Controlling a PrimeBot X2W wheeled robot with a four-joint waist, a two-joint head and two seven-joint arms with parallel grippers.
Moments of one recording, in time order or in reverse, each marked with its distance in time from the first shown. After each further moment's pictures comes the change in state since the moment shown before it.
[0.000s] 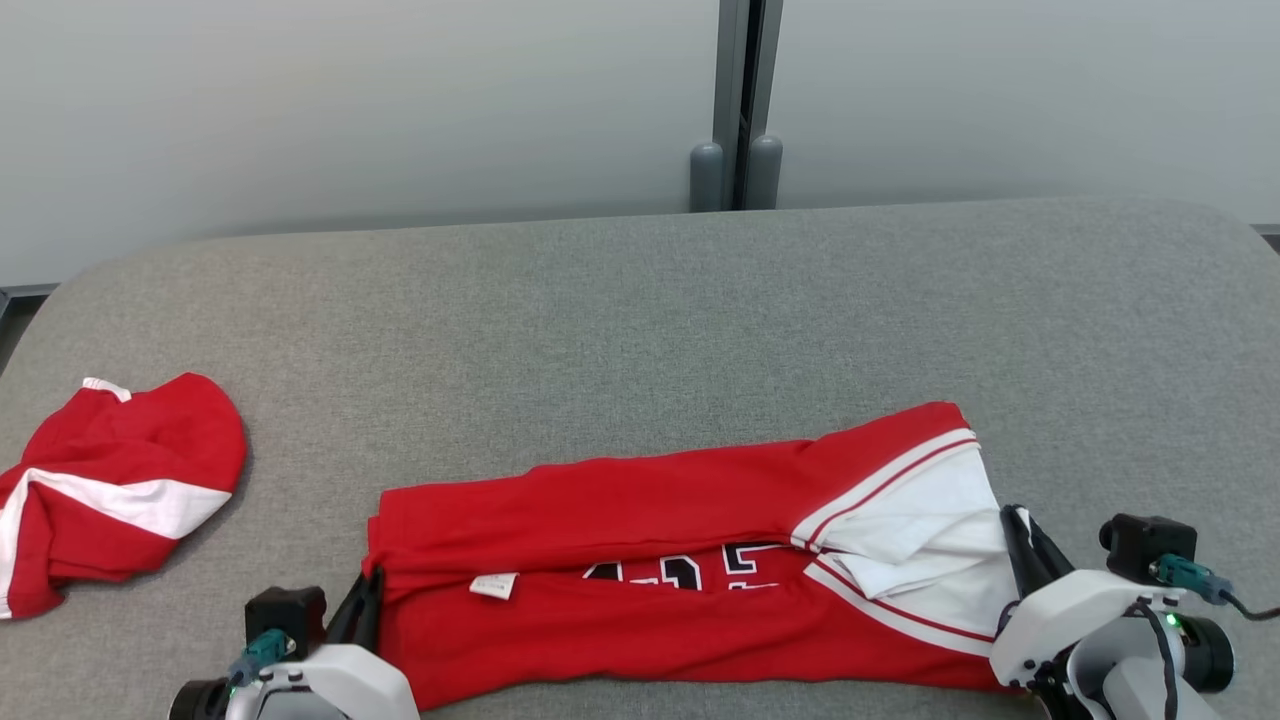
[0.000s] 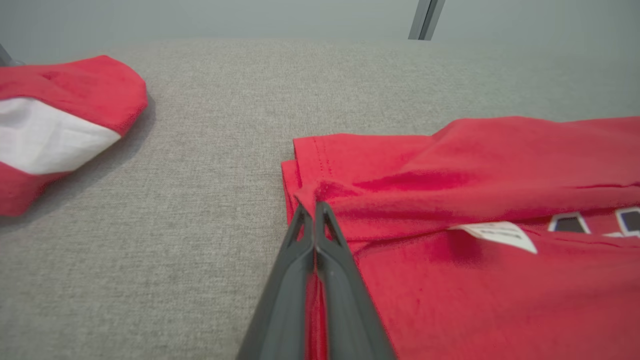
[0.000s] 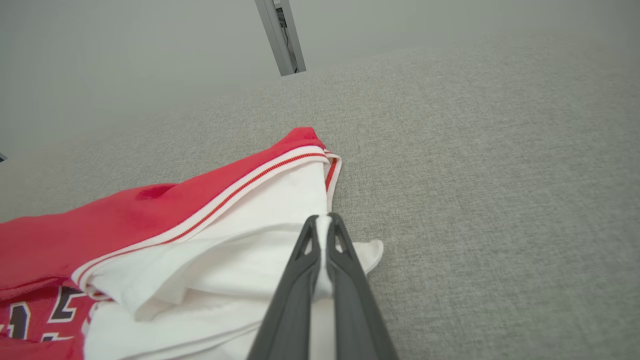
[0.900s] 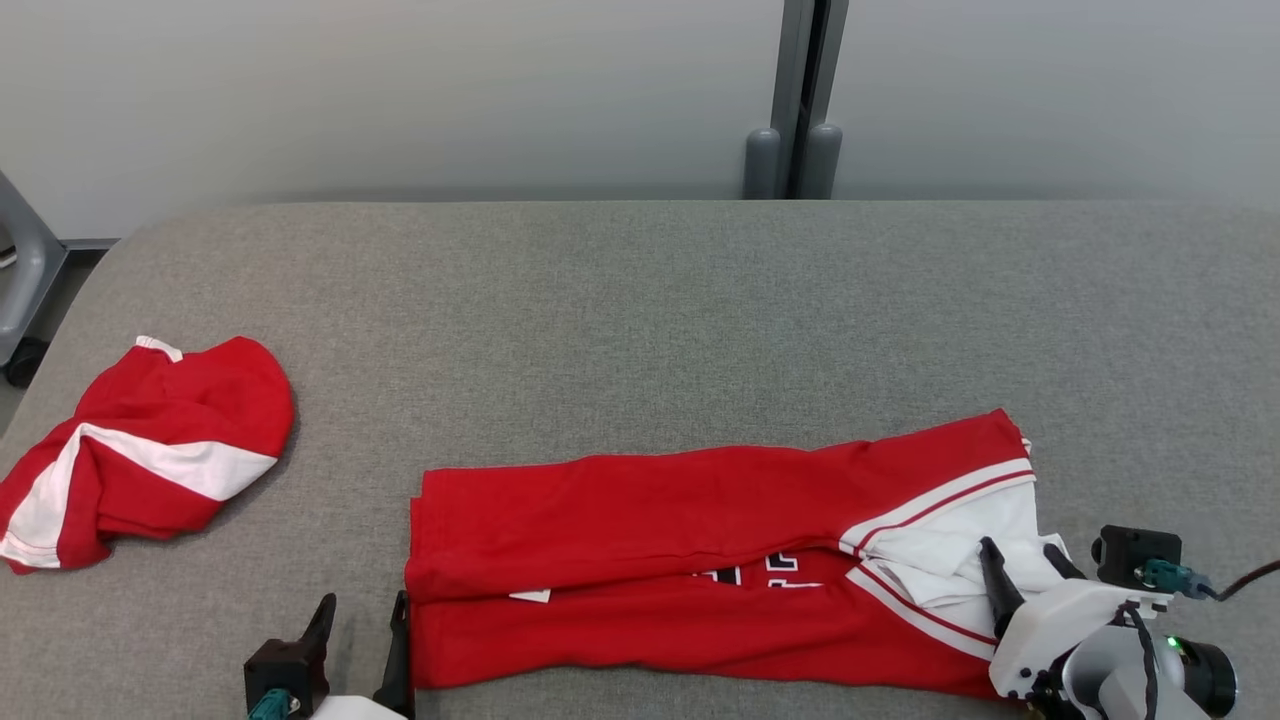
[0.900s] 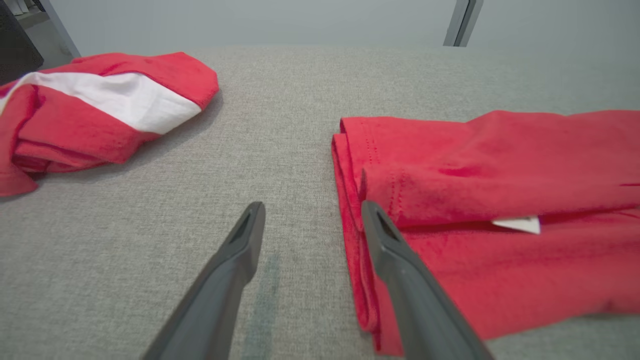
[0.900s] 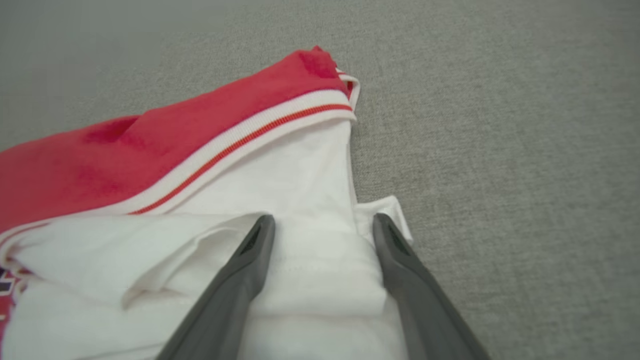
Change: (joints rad) left arm 0.189 -0.049 0.116 -0.246 0.131 0.049 -0.001; right arm -0.045 0.033 -0.048 0.176 -0.051 0.000 0.047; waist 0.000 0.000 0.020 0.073
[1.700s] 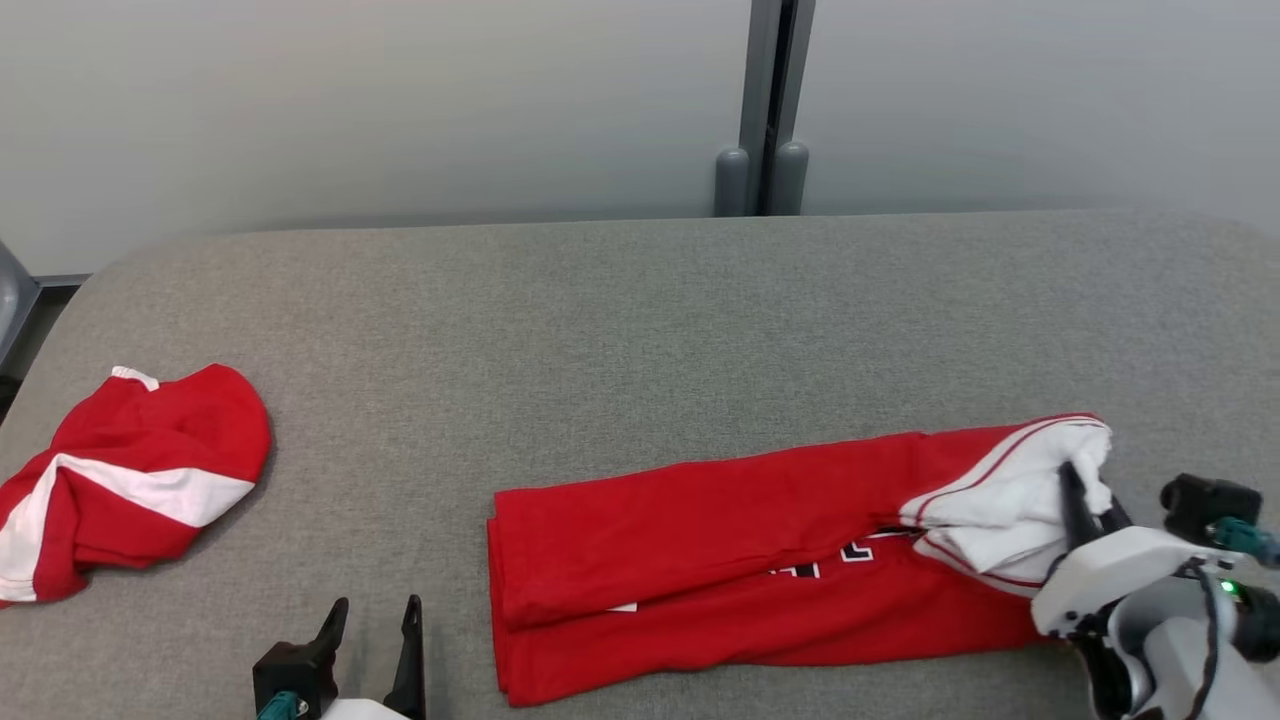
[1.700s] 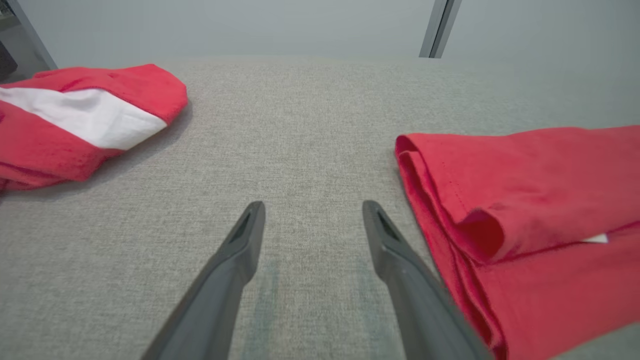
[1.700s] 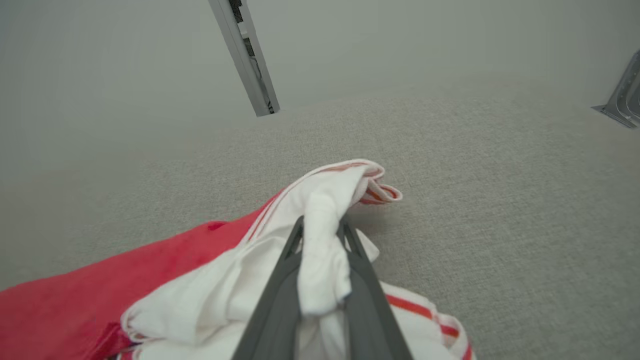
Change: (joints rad) left arm 0.000 -0.005 -0.017 0.006 -0.023 -0.006 0.000; right arm -0.025 -0.066 -0.085 -0.115 0.007 0.000 -0.046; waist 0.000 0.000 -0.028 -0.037
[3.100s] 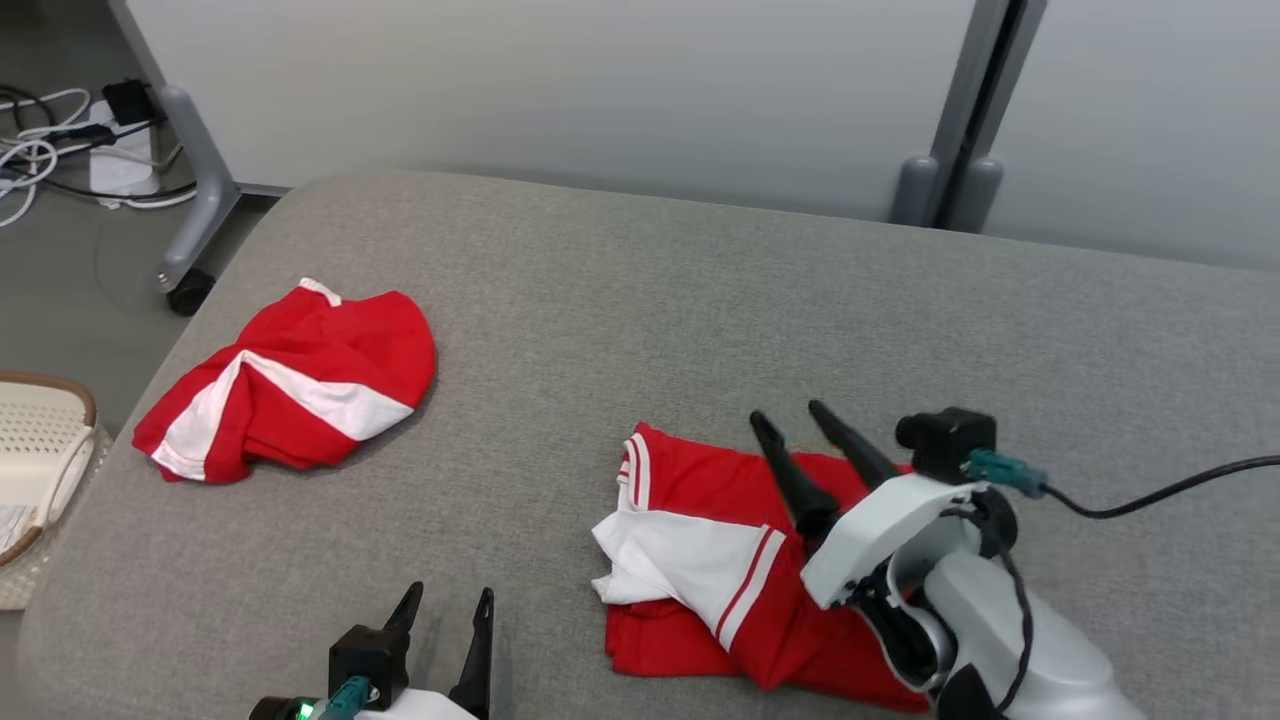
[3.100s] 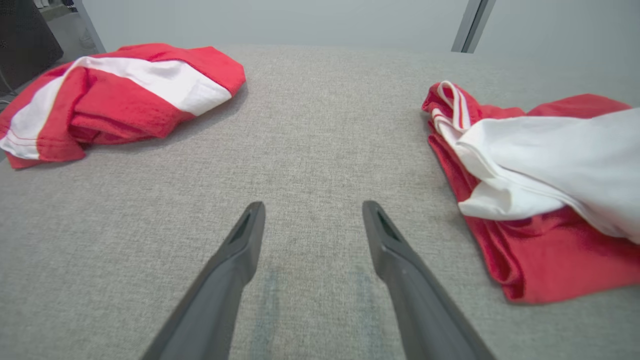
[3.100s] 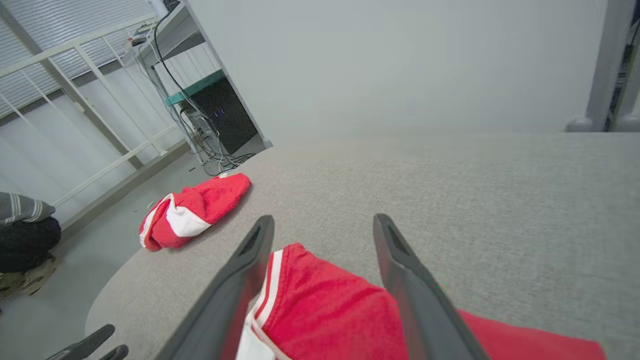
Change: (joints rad) left arm -0.033 0.000 -0.172 0.007 -0.040 0.020 0.000; right arm -0.116 0.112 0.618 -0.178 0.358 0.000 0.002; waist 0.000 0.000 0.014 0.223
